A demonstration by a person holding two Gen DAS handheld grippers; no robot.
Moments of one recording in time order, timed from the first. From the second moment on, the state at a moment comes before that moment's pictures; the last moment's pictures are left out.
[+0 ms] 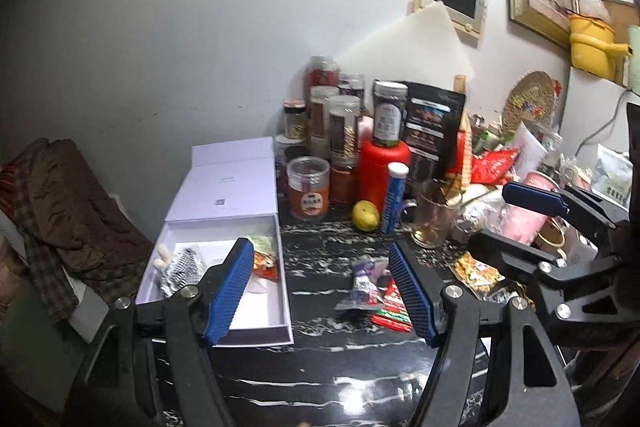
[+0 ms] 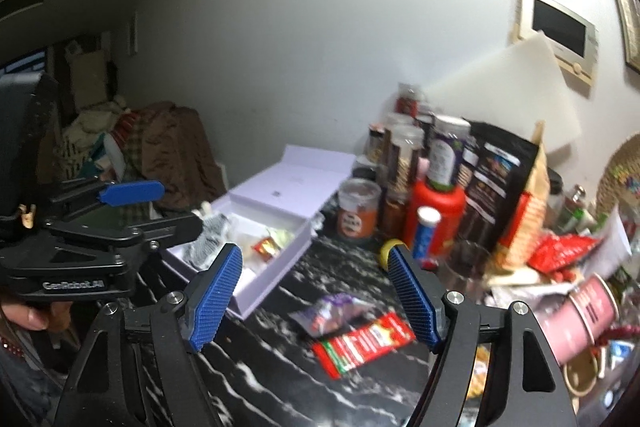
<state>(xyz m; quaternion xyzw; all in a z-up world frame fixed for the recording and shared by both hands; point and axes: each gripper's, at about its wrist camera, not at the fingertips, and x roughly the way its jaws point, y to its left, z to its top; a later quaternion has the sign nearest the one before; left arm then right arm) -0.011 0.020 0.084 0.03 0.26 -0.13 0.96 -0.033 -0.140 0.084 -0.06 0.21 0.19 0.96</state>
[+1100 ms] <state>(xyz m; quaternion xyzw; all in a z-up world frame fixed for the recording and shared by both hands) 0.089 -0.051 -0.046 0.03 0.41 -0.18 0.89 0.029 -0.213 -0.041 0.00 0.38 0.07 0.92</state>
